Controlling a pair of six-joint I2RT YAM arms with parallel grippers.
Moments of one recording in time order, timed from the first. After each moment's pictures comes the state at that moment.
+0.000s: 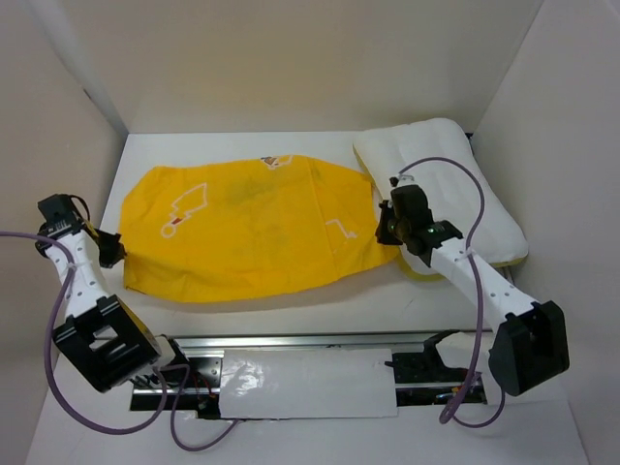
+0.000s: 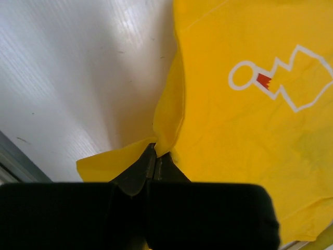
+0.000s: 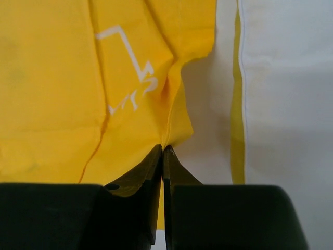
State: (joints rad) left arm 0.67 1.26 1.07 -0.86 0.04 -0.68; right arm 0.37 1.20 0.87 -0.39 0.07 0.37
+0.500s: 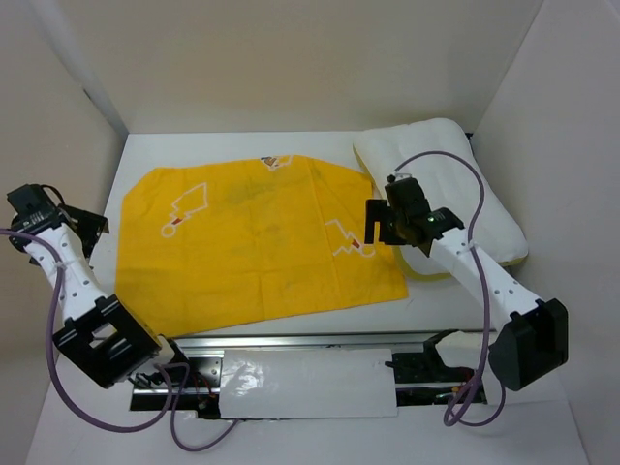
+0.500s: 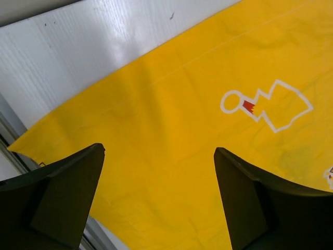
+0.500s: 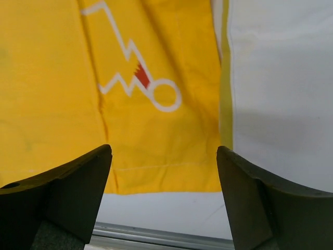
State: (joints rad) left arm 0.75 1.30 1.23 -0.96 -0.02 -0.63; right arm 0.40 1.24 0.99 -0.67 0.13 0.38
